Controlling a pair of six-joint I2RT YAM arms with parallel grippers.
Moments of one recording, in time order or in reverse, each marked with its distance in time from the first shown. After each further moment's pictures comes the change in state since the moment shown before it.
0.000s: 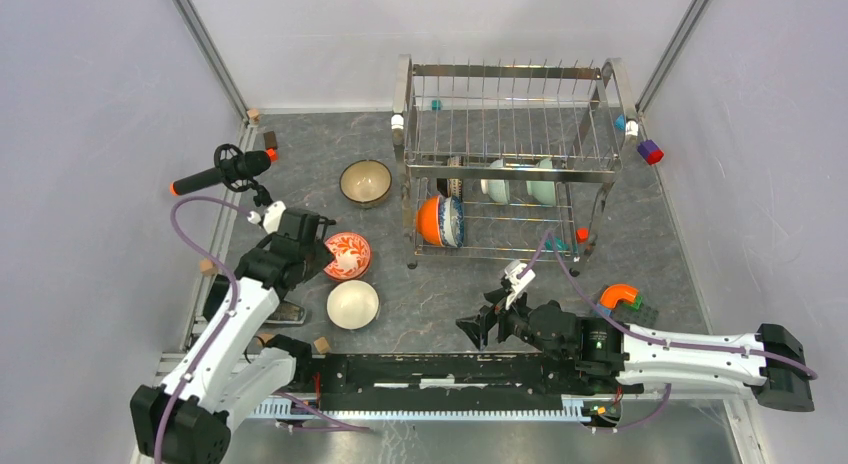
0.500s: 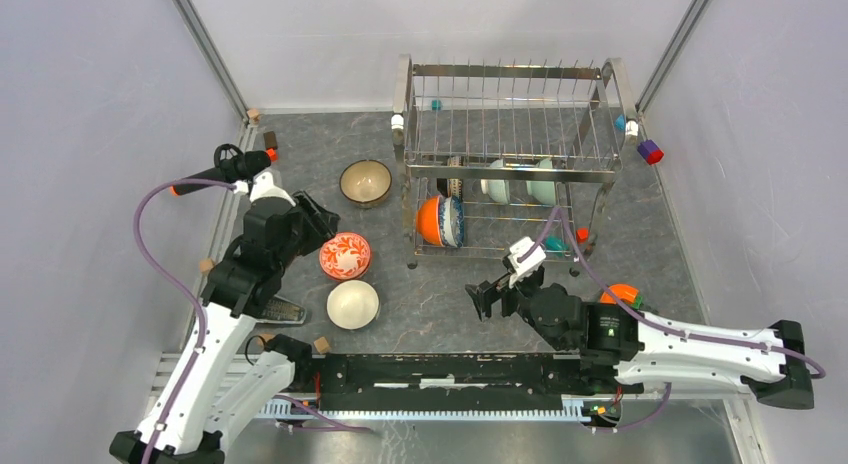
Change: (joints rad) left arm -0.025 -0.165 0.196 0.081 0.143 0.164; right arm 0.000 0.049 0.277 -0.255 0.241 -0.172
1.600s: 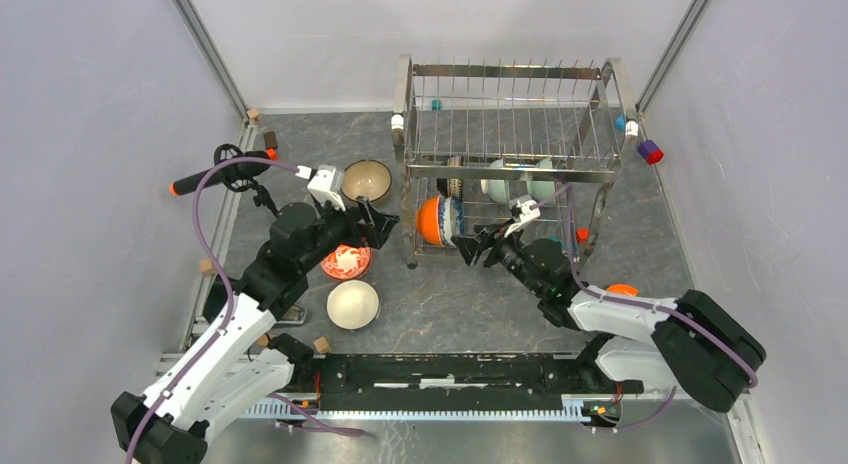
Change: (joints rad) left arm -0.188 0.051 -0.197 0.560 0.277 0.312; right arm -0.605 0.521 -0.202 1.019 -0.600 0.138
